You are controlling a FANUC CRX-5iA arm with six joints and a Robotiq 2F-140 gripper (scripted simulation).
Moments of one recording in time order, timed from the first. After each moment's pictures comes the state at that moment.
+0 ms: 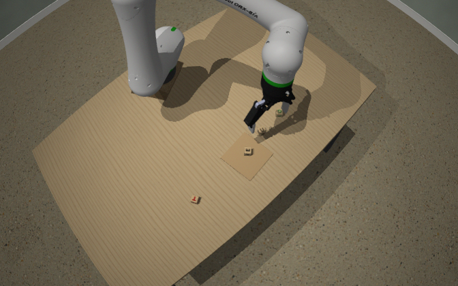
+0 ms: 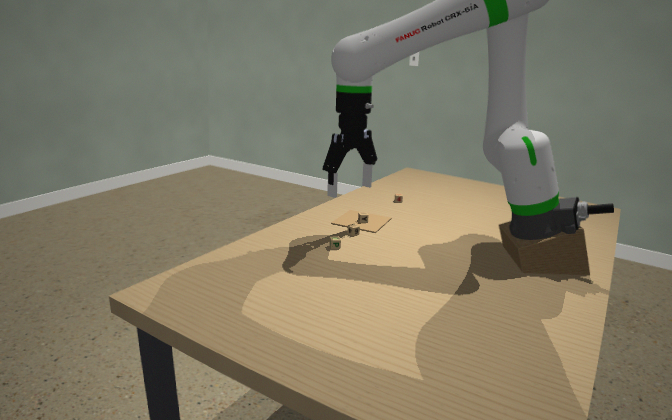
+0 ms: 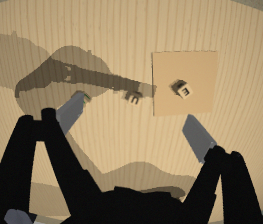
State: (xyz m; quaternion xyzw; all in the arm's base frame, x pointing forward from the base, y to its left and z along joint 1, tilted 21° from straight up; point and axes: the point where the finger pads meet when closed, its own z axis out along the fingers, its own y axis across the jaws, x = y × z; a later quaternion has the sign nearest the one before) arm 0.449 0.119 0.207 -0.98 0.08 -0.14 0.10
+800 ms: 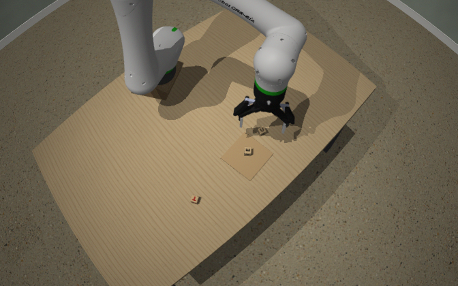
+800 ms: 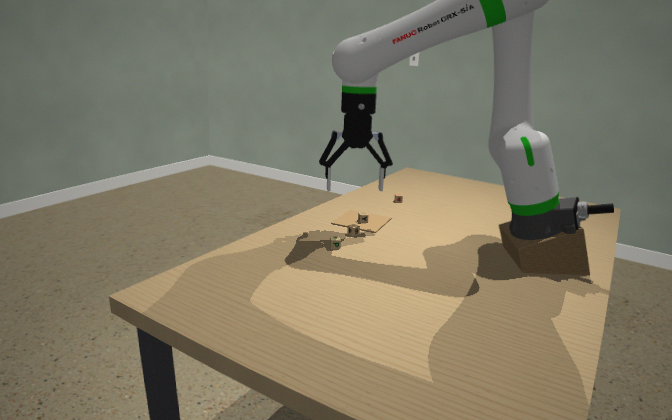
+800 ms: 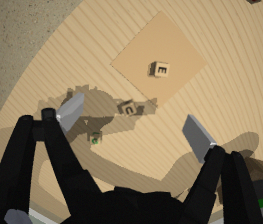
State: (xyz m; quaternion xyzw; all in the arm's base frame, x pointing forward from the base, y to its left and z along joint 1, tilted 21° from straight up) arm 0.456 0.087 0.199 -0.89 0.42 -0.09 0.15
